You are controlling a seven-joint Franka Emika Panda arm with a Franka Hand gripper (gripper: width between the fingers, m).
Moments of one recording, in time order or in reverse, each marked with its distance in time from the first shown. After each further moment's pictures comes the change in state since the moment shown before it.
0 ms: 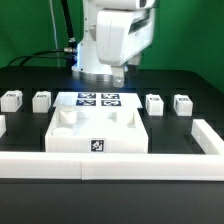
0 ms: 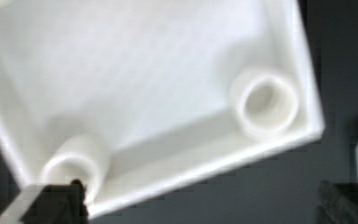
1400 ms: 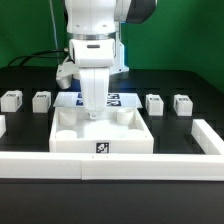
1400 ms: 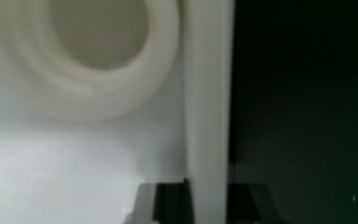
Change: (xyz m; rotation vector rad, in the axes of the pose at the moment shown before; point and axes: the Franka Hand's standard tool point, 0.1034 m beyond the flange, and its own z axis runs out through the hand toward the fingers) arm -0.040 -0.024 0.074 0.016 0.034 -0.265
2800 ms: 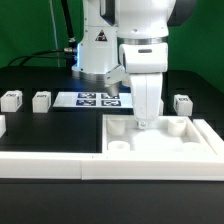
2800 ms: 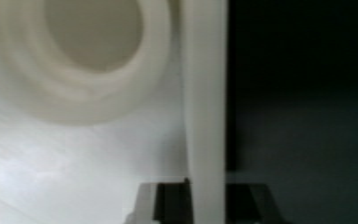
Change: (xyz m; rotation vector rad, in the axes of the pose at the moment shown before) arm 0.099 0.052 0.002 -0.038 0.037 0.118
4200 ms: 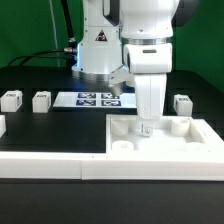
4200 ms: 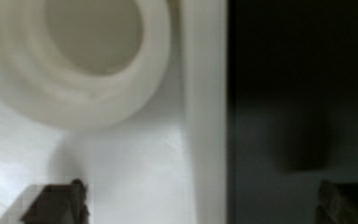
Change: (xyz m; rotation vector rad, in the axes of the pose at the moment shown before) arm -0.002 0.000 0.000 -0.003 -0.006 0.003
